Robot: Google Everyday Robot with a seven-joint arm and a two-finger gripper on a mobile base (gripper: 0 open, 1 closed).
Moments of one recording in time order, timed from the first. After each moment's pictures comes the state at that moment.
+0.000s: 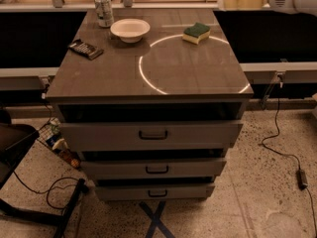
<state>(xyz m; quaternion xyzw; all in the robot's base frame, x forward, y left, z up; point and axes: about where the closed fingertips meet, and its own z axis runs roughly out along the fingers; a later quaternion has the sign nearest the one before) 0.702 -0.235 1.069 -0.27 0.72 0.05 0.64</state>
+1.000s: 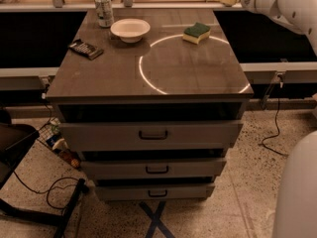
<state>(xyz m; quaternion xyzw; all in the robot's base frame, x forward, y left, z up) 0.861 -0.256 1.019 -0.15 0.72 0.09 0.67</state>
